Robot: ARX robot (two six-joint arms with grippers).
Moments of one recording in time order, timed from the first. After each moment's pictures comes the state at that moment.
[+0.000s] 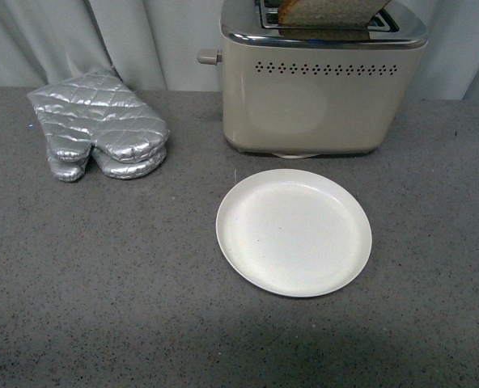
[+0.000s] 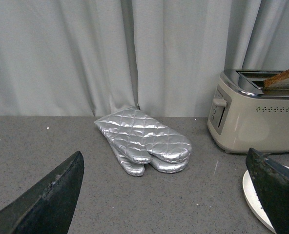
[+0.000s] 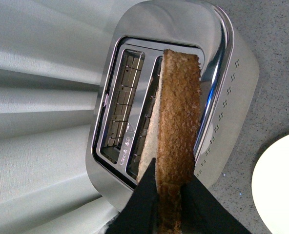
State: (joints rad) left arm 0.00 0.00 0.02 0.00 0.00 0.00; right arm 0.51 2.02 1.76 -0.63 0.54 1.65
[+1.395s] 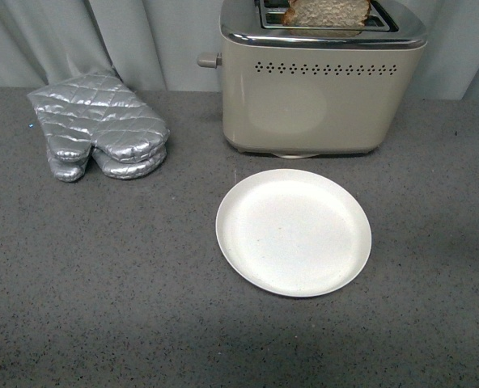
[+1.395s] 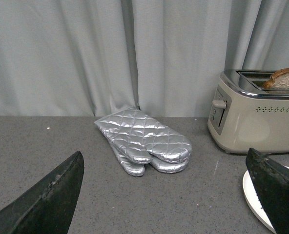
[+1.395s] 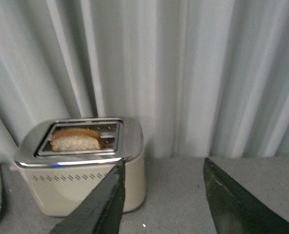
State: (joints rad) left arm 0.00 0.00 0.02 0.00 0.00 0.00; right arm 0.23 0.92 0.39 0.53 0.22 0.03
